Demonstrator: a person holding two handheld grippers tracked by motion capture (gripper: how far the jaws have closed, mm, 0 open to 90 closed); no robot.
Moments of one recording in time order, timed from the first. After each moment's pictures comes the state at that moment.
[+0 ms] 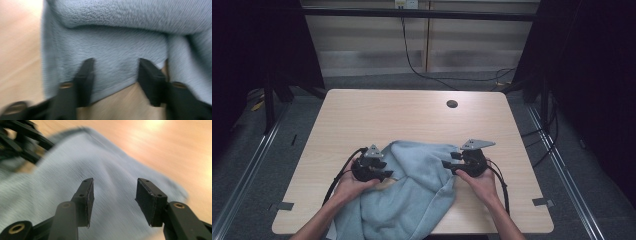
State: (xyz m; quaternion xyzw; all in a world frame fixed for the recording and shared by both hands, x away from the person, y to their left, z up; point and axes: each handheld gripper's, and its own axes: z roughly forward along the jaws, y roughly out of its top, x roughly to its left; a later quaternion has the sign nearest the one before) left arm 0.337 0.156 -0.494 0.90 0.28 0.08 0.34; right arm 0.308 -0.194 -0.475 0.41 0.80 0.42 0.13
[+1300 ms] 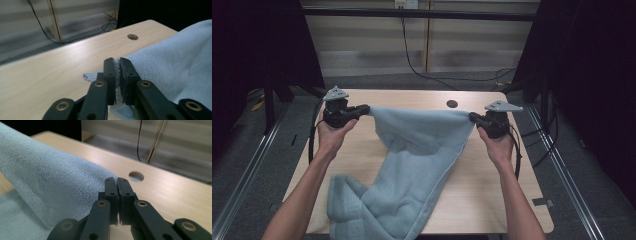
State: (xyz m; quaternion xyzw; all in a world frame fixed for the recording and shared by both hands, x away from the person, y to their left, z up) left arm 0.425 0.210 -0.380 0.77 0.37 0.17 0.49; right arm 0.370 -0.245 -0.398 0.45 0.73 0.43 0.28
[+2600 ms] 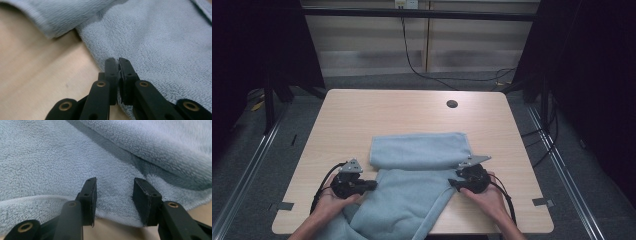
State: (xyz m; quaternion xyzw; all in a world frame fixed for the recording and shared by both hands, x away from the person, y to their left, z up) left arm 0.293 0.208 -0.493 0.87 0.30 0.01 0.38; right arm 0.272 -0.198 -0.494 0.41 0.84 0.33 0.12
